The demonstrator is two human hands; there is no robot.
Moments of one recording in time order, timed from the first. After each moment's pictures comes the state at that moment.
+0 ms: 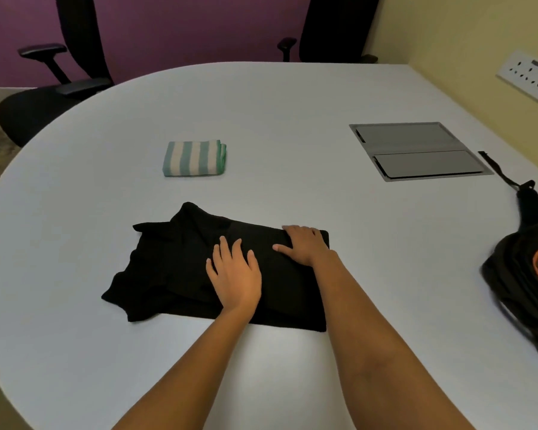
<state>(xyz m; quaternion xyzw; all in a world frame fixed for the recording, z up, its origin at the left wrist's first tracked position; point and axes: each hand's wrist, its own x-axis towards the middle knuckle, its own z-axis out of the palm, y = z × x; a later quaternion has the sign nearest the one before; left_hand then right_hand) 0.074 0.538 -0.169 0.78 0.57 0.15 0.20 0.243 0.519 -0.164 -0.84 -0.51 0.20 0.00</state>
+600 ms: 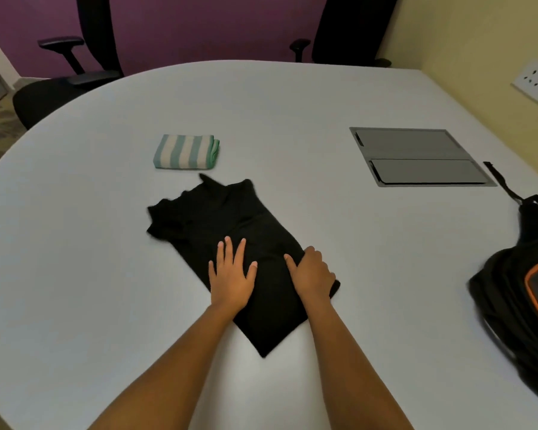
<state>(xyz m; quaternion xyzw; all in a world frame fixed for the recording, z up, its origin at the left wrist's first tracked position) 0.104 0.517 -0.201 0.83 0.51 0.07 0.24 0.243 0.447 -0.192 -0.94 -0.30 0.14 0.13</state>
